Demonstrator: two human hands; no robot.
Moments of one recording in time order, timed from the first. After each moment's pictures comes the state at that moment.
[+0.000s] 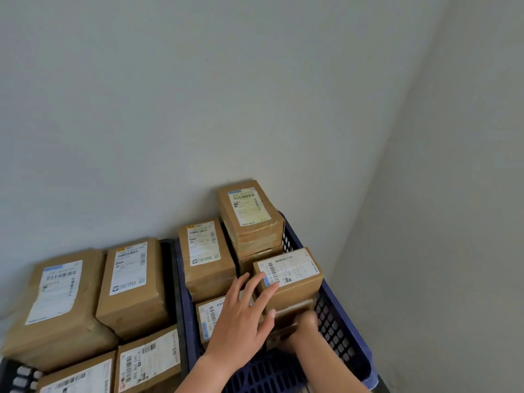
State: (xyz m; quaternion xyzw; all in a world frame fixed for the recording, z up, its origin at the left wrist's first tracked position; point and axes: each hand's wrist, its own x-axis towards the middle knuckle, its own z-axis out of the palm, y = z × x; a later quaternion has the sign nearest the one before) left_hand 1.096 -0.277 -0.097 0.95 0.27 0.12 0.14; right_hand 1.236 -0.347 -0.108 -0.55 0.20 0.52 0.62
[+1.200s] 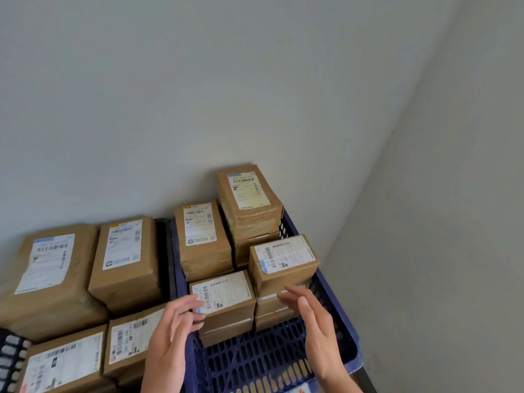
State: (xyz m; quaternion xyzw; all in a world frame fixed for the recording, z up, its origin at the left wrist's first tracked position) left_hand 1.000 -0.304 -0.077 0.56 0.43 0.39 0.59; right_hand 1.218 -0.432 -0.061 -0.69 -0.32 0.30 0.58
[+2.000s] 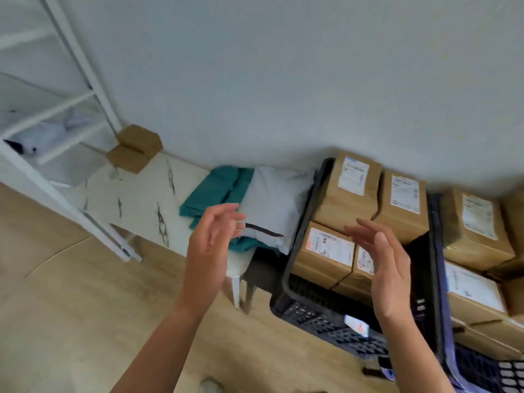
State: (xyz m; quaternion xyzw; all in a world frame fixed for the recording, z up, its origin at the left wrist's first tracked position) left_hand 0.562 -0.343 0.000 0.44 0.54 0.59 0.40; right_hand 0.836 -0.326 -0.010 -0.55 -0.53 0.35 0.54
